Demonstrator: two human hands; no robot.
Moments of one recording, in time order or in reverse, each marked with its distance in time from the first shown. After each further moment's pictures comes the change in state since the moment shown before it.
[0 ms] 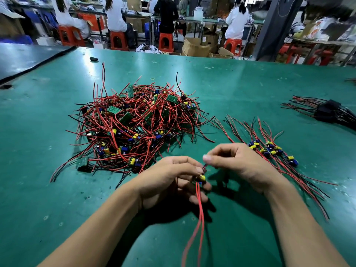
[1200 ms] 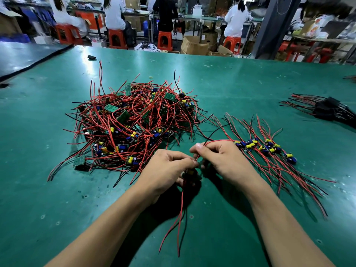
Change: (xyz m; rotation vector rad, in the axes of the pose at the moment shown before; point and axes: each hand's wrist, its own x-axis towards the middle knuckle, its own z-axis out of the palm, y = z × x) left_hand 0.013 -0.009 0.004 0.264 0.380 0.216; right_hand 0.017 0.009 0.025 -0.162 0.172 -0.078
